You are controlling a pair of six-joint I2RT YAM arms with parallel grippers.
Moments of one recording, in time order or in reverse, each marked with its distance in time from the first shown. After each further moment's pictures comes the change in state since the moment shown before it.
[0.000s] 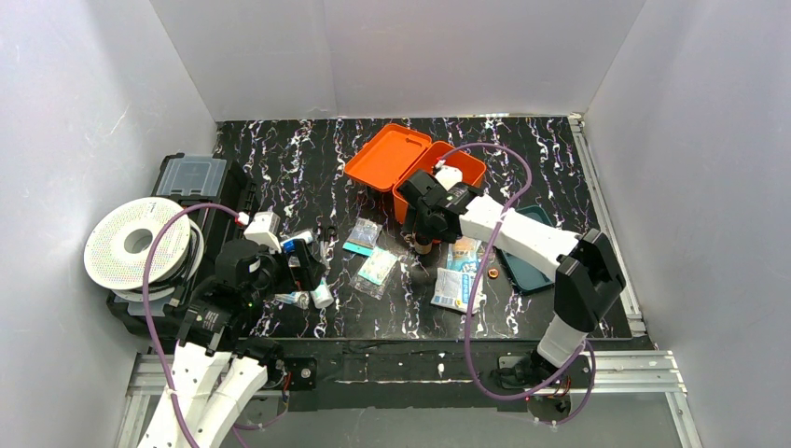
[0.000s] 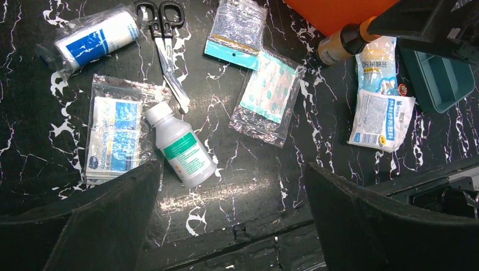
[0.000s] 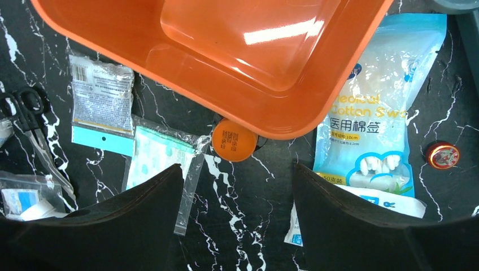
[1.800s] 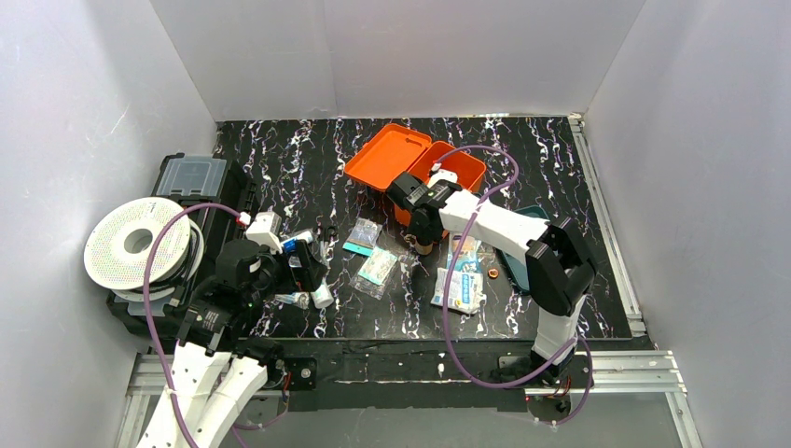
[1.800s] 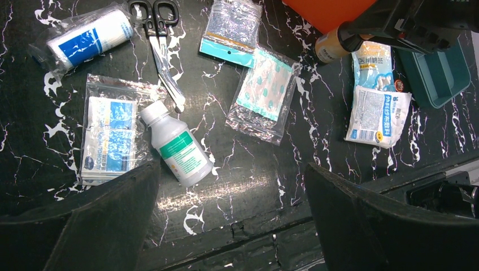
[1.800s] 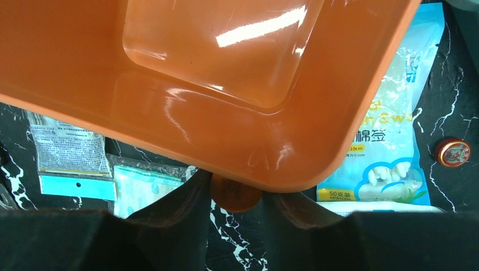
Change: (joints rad) left arm -0.008 0.000 0.000 0.000 0.016 0.000; right arm 0.000 0.158 0.085 -0.064 0.079 0.116
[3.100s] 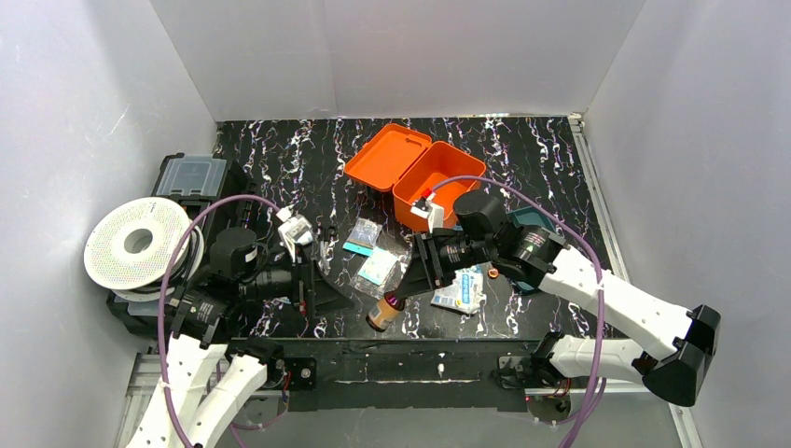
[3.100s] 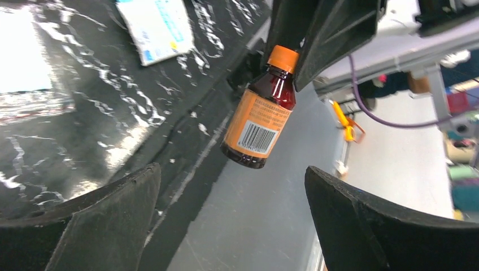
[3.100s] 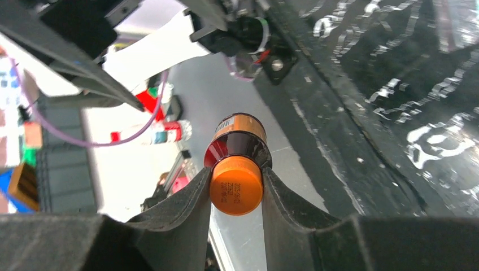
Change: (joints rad) left arm -0.005 0.075 0.115 0.000 0.762 -0.014; right arm 0.080 -0.717 -0.395 0.327 -1.075 -0.327
